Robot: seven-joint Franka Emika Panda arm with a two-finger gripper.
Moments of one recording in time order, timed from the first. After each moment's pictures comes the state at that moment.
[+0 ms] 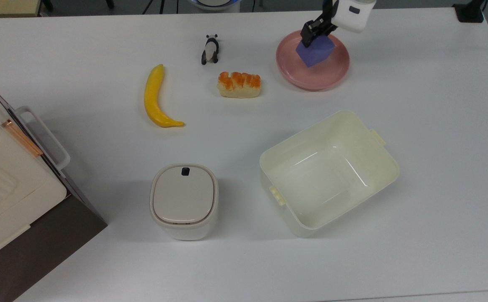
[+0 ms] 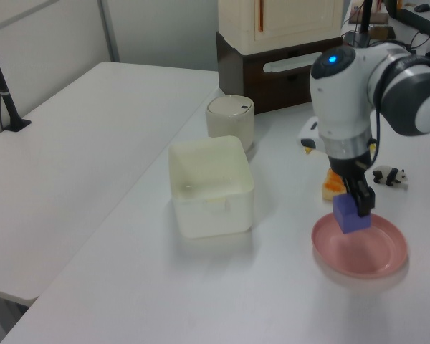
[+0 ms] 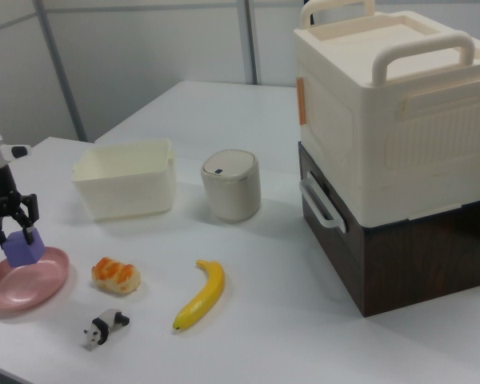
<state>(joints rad) 0.62 0.10 0.01 -1.96 -0.09 1.78 0.08</state>
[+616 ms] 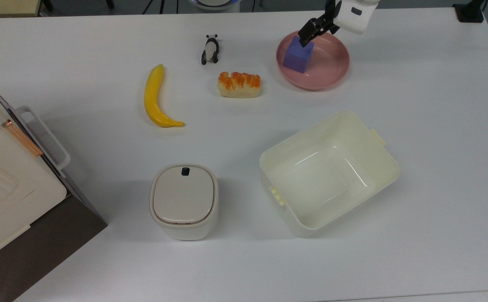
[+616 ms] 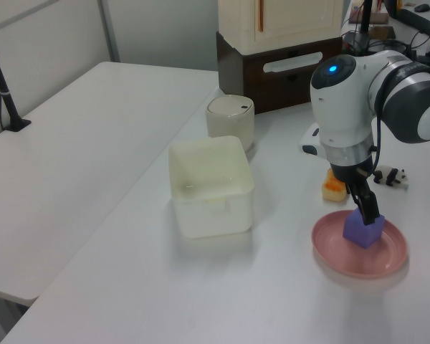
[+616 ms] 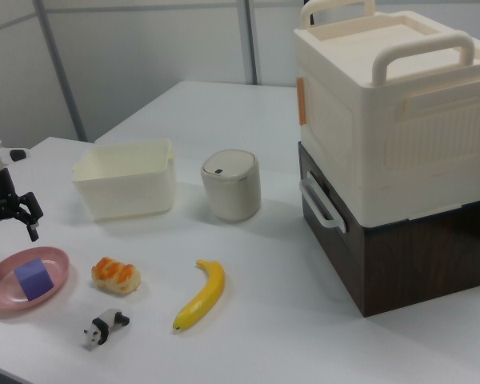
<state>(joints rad) 0.63 0.12 0.01 -1.96 -0.09 1.78 0.12</state>
